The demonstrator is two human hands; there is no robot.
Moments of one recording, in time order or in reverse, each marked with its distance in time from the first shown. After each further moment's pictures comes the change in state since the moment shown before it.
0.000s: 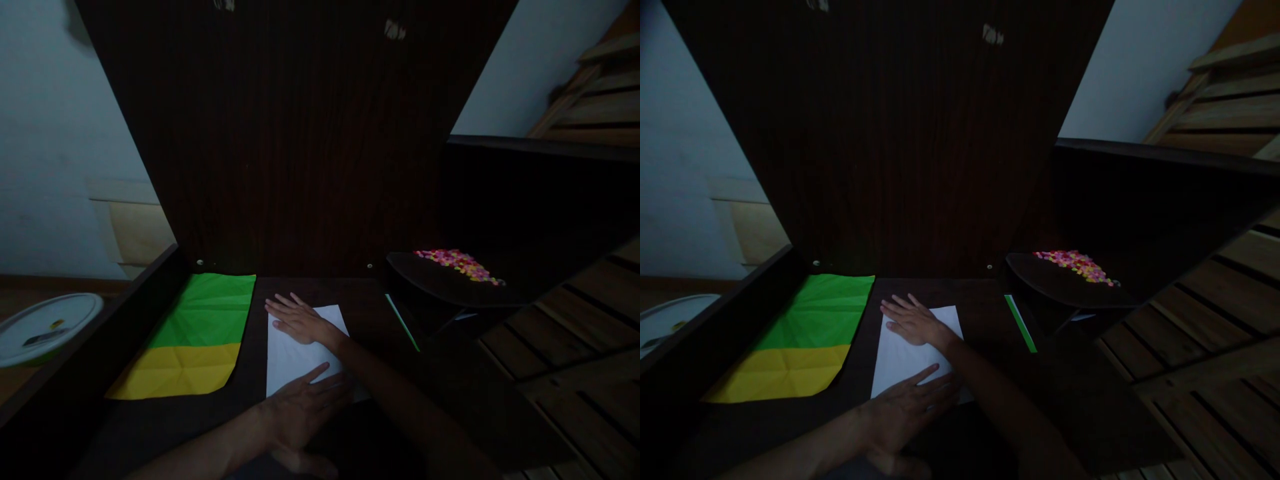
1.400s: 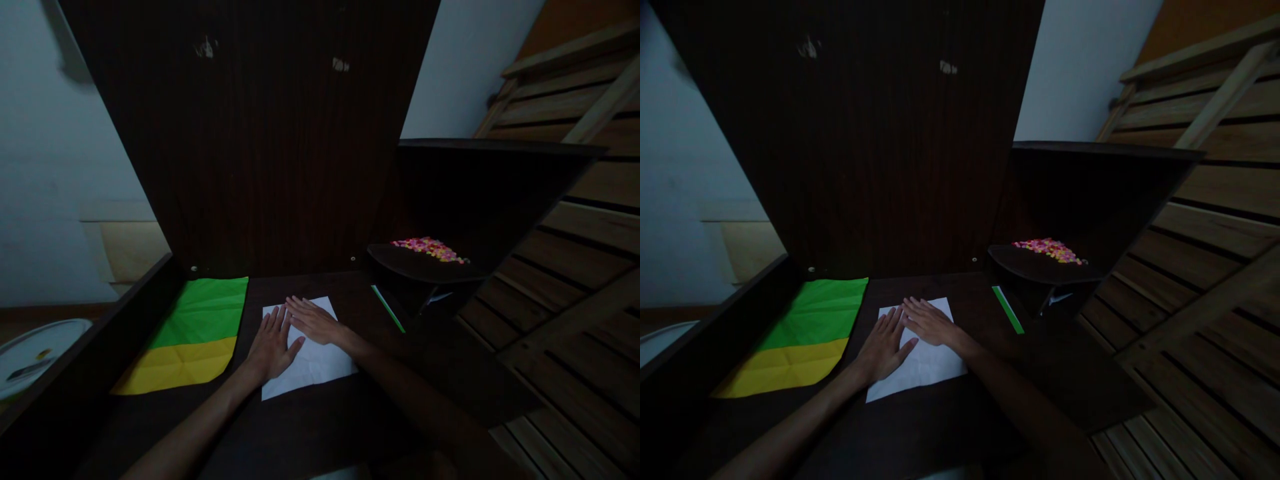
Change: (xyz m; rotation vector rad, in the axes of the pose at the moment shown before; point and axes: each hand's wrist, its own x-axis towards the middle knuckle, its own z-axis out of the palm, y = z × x) left_hand -0.007 -0.063 0.019 0.461 0.392 -0.754; right_hand -0.063 -0.001 0.008 0.098 0.159 0.115
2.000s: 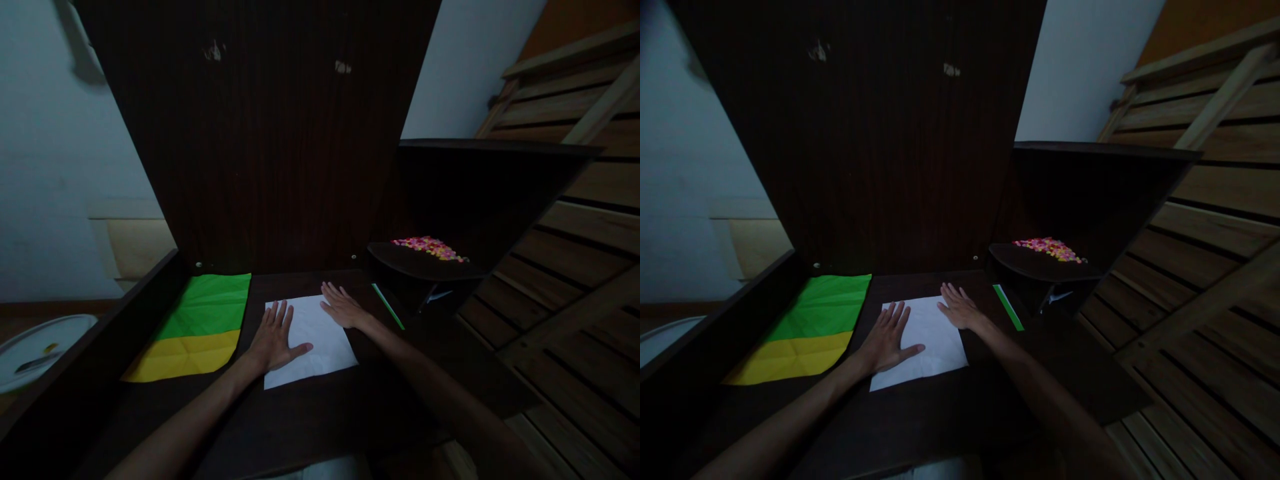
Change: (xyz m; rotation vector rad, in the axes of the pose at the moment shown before) left_hand -0.002 -0.009 0.006 0.003 -0.009 0.033; right_hand -0.038 0.053 -0.025 -0.146 -0.046 0.389
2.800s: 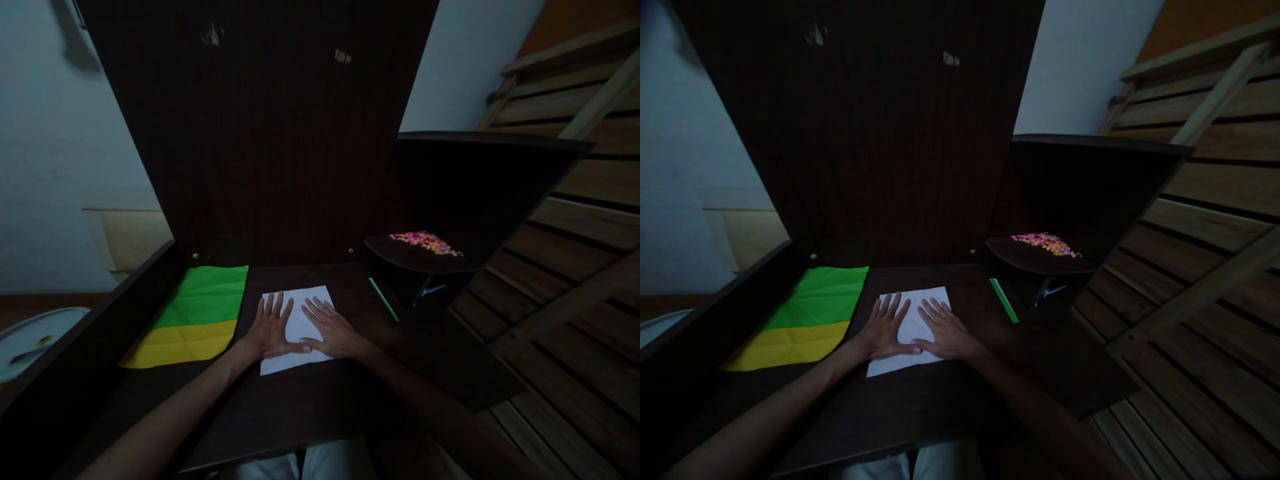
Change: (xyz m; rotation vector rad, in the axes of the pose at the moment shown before) left_hand -0.001 0.001 -0.007 -0.006 -0.070 0.031; right_hand -0.062 -0.061 0.017 0.043 0.051 -0.229
